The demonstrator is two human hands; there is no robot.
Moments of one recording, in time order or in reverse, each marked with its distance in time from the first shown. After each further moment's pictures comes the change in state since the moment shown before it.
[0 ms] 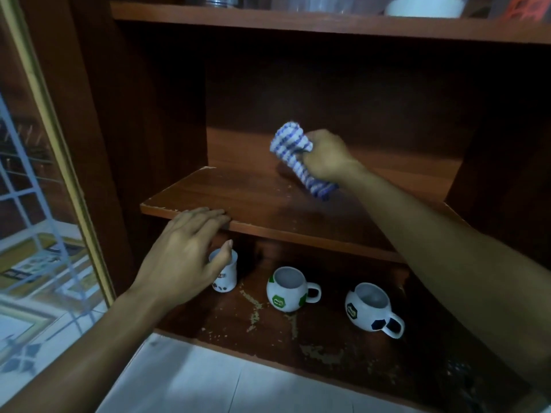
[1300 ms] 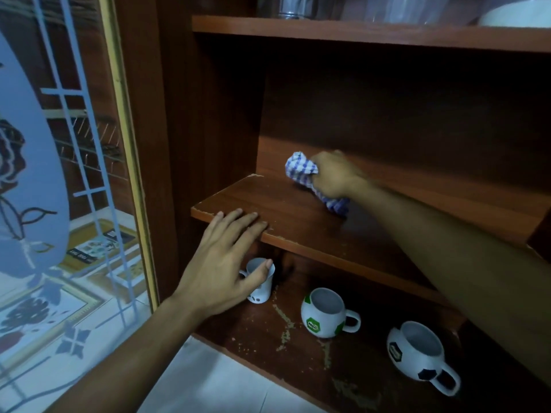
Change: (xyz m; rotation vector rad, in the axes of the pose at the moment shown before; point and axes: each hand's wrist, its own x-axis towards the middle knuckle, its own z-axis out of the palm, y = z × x) left_hand -0.004 -0.021 0.020 -0.026 0.090 -0.046; right_hand 0.056 -0.025 0.058 -0.301 -0.165 -0.255
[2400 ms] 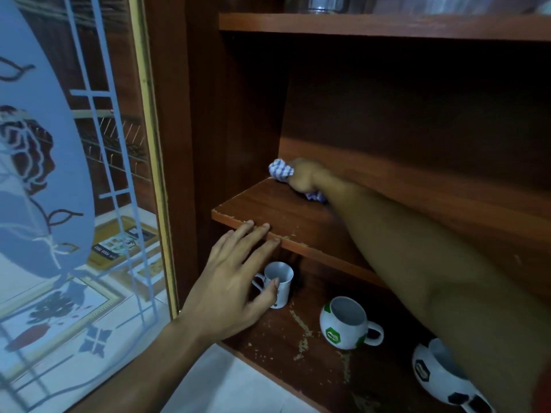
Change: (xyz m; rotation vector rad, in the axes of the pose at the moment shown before) left_hand -0.022 -0.003 -0.003 -0.014 0.051 0.010; right_hand 0.078 -0.054 0.046 0.021 -0.273 -0.118
